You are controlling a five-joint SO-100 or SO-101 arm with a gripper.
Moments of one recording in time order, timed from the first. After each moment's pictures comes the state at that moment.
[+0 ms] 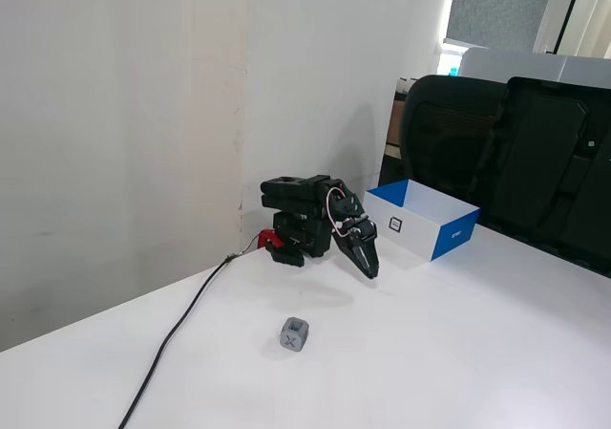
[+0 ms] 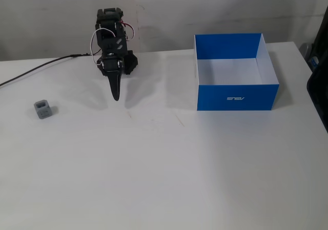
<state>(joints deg) 0.6 193.8 177.0 66.9 -1.1</state>
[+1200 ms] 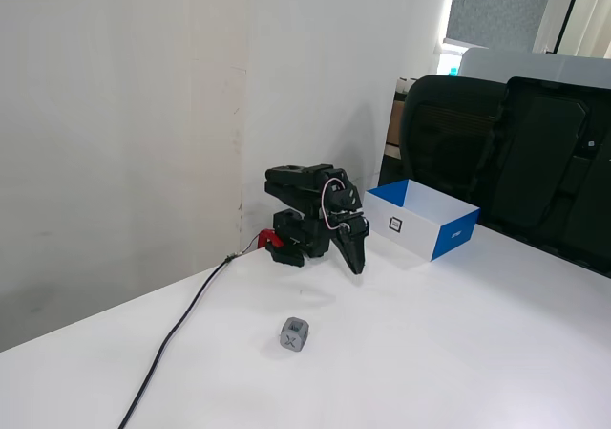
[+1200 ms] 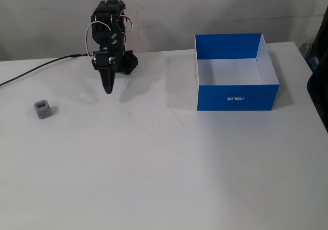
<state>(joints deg) -8.7 180.0 161.2 76.1 4.8</state>
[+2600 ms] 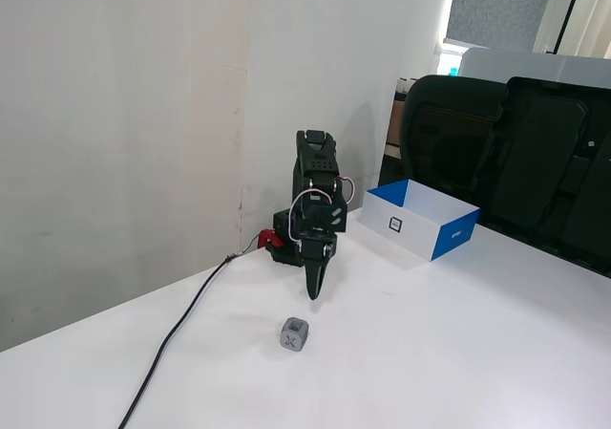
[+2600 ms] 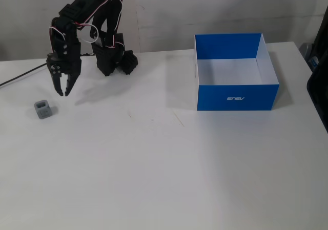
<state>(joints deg) -43.8 123.2 132.6 59.9 18.2</state>
